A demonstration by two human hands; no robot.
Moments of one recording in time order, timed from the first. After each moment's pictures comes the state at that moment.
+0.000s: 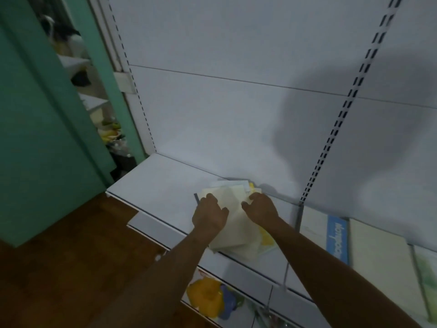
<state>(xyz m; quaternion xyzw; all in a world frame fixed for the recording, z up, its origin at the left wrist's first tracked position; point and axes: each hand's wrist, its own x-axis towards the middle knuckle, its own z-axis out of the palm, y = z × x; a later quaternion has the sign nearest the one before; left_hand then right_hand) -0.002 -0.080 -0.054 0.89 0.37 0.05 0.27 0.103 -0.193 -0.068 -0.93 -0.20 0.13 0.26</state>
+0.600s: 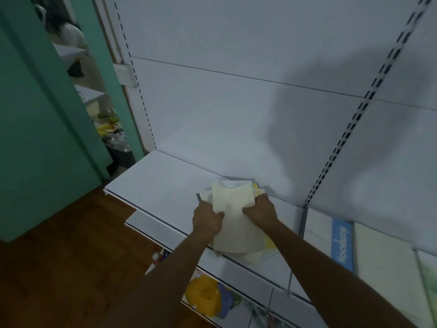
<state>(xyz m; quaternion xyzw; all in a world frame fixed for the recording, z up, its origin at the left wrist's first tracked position) -0.006 -0.057 -0.072 0.82 0.41 0.07 0.40 0.104 -0.176 -0.077 -0.91 -0.09 0.18 0.36</state>
